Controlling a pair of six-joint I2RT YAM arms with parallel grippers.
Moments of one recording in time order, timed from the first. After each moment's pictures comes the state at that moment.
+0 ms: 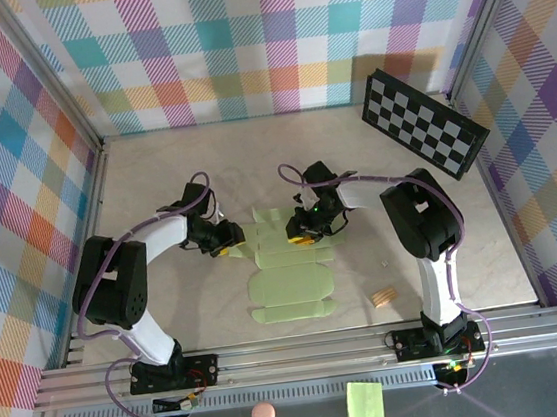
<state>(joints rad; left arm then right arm) -0.27 1.69 0.94 -0.49 0.41 -0.51 0.55 2.02 1.25 -0.52 -0.68 0.51</state>
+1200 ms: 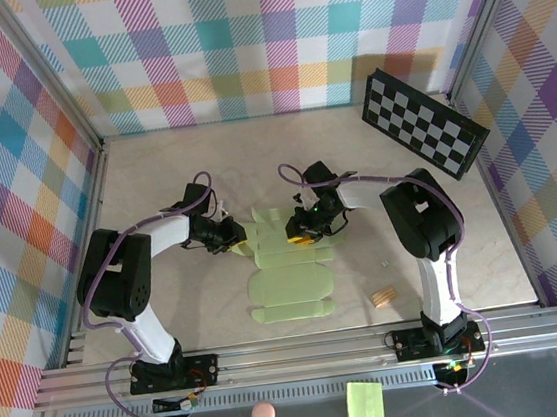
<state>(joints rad) -0.26 1.75 0.93 -0.38 0.52 -0.52 0.55 2.02 1.25 -0.51 -0.68 0.52</state>
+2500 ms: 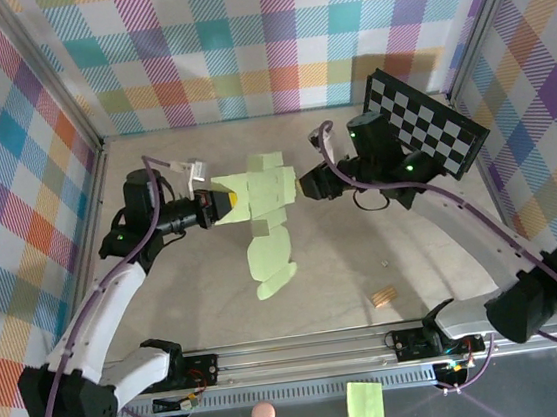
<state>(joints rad) -0.26 1.05 0.98 -0.36 0.75 -0.31 0.55 1.30 1.34 -0.64 -0.50 0.07</state>
